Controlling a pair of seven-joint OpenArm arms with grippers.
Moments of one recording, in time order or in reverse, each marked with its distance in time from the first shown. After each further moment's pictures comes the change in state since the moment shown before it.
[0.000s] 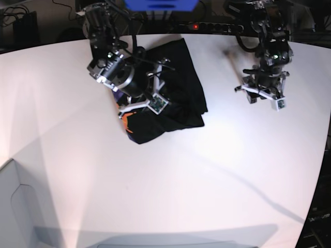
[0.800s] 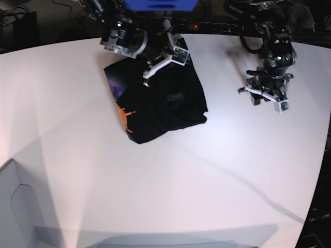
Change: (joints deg) left arm -0.3 -2.1 0.1 0.0 -0.1 0.0 0.0; right arm -7.0 9.9 -17.4 4.6 -0.1 0.0 0.1
